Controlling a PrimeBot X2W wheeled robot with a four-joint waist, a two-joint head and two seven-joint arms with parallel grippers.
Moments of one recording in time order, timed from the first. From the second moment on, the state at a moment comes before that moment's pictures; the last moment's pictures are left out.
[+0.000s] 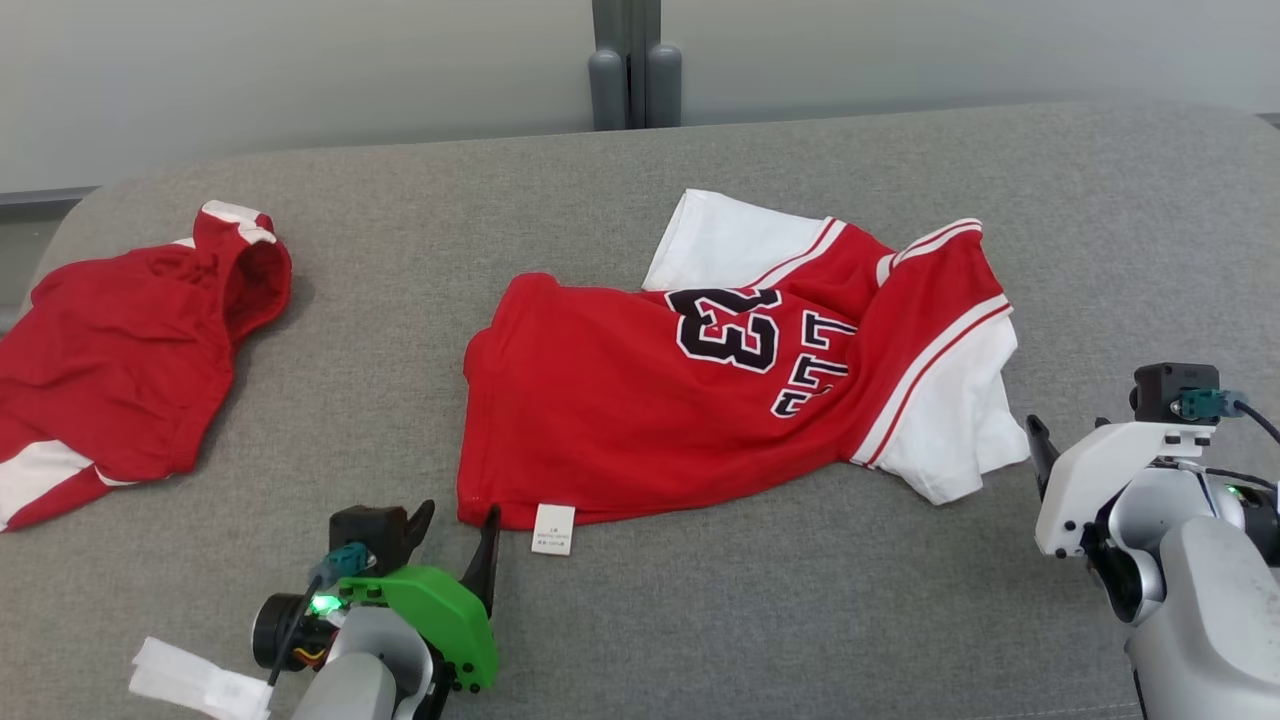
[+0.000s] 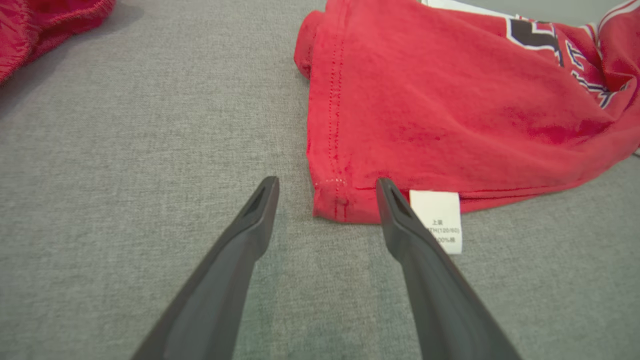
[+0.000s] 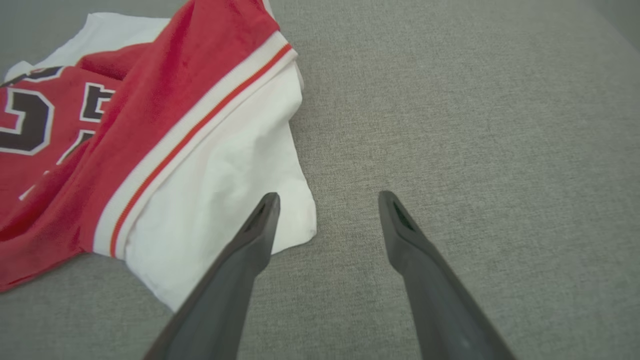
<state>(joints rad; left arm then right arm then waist) -0.28 0.05 -0.23 0.68 -0.29 -0.13 -0.11 -0.35 -0.13 -0.17 0.53 0.12 0.13 0.28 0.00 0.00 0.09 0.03</state>
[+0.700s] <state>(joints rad) -0.51 0.05 -0.43 0.91 -0.47 -0.13 -0.08 -0.58 -0.17 -0.06 0.92 0.24 0.13 0.33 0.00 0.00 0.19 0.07</state>
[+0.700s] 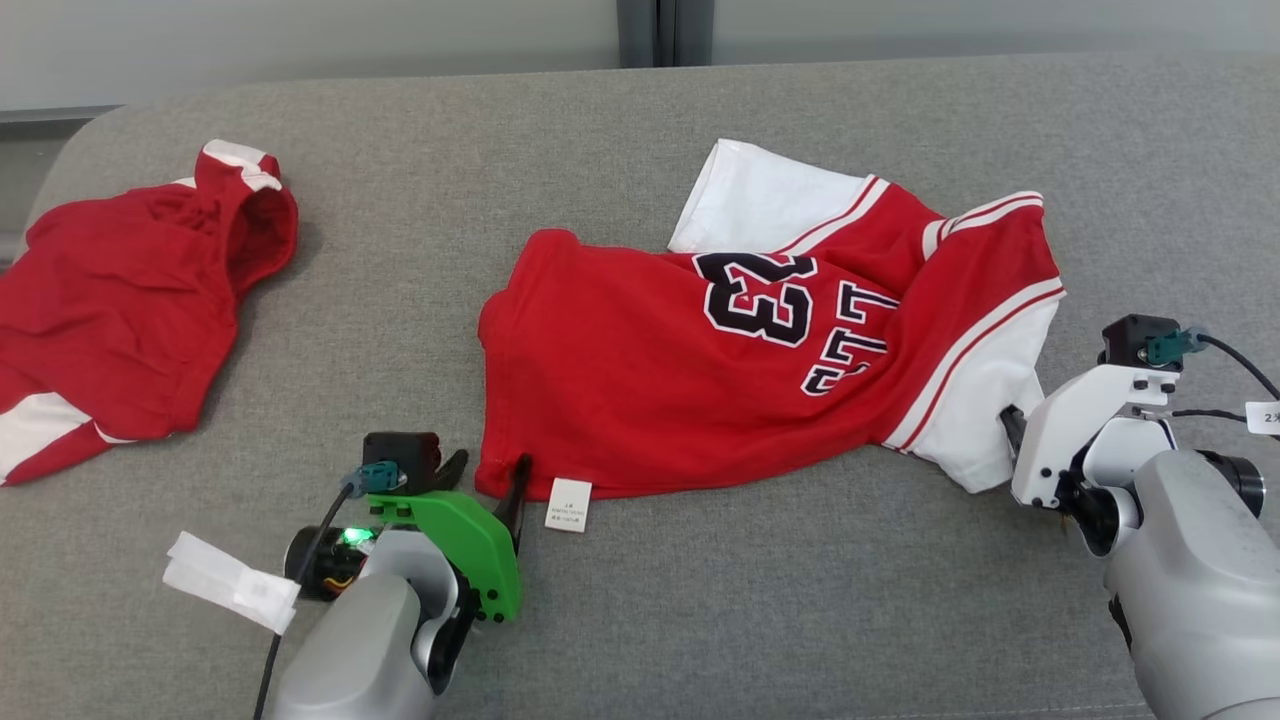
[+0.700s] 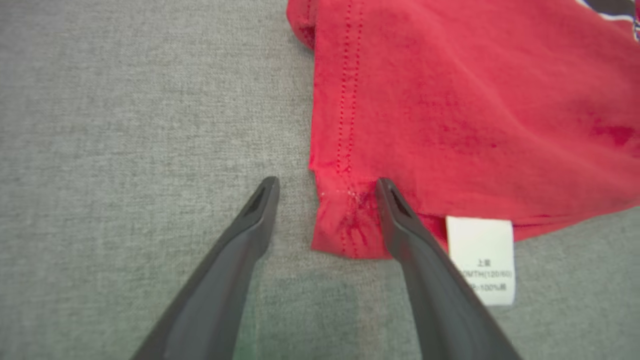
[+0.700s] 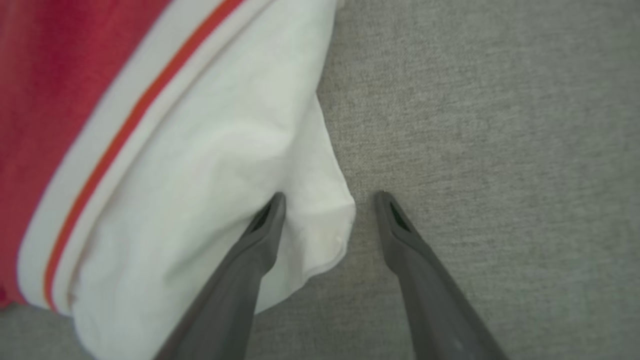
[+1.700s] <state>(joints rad) -0.69 0.16 -0.36 0.36 -1.09 -0.07 0.31 -0.59 -0.21 0.02 0.07 0.69 0.13 0.85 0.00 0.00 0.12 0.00</state>
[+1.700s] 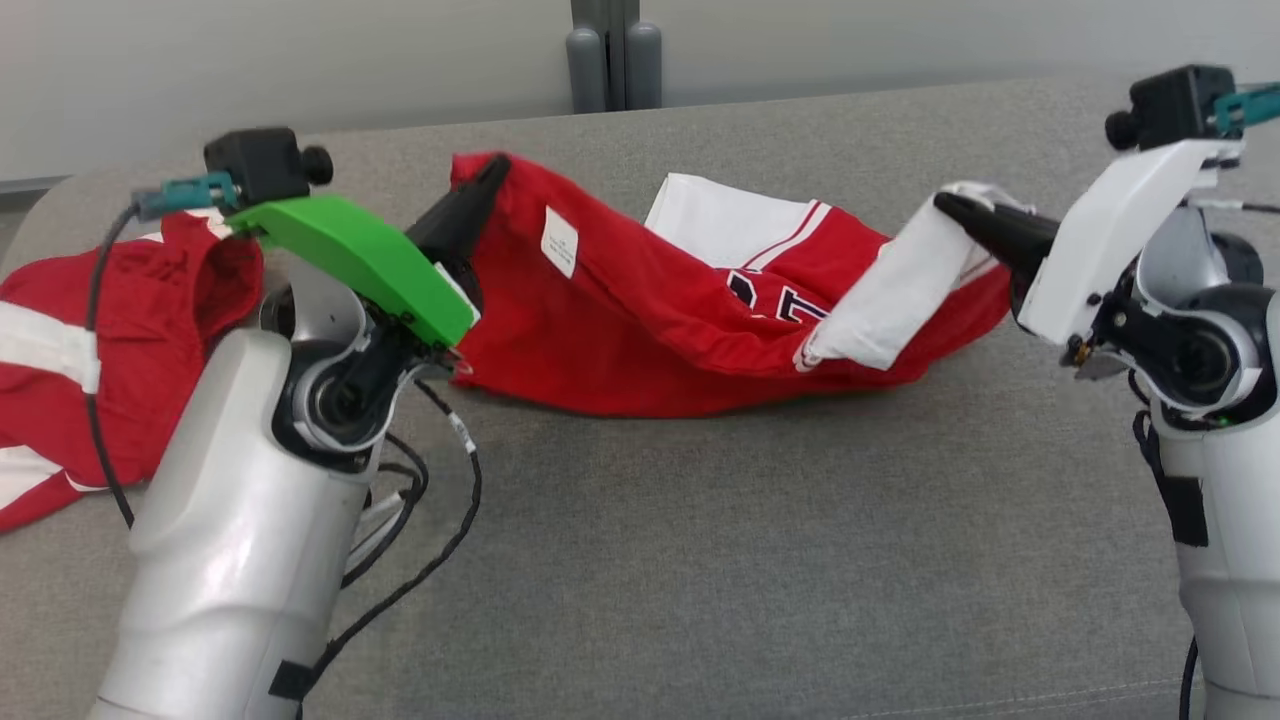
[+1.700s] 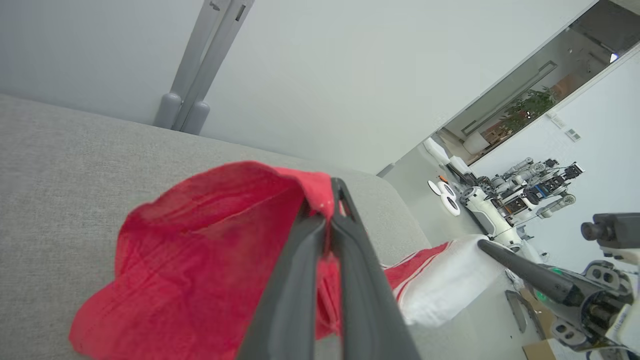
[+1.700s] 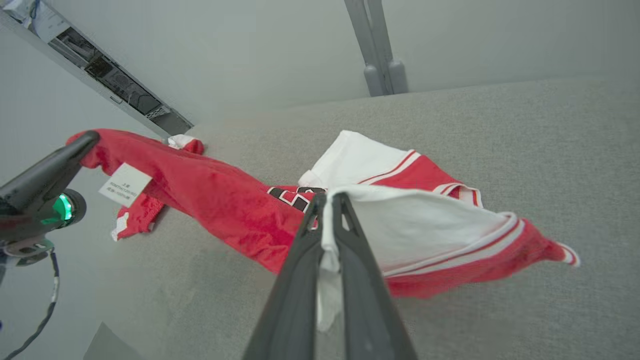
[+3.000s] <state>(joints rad) -0.85 0.19 -0.42 0.46 -1.06 -0.13 -0.26 -0.92 -0.25 0.26 0.53 0.67 0.13 0.07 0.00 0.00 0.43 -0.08</state>
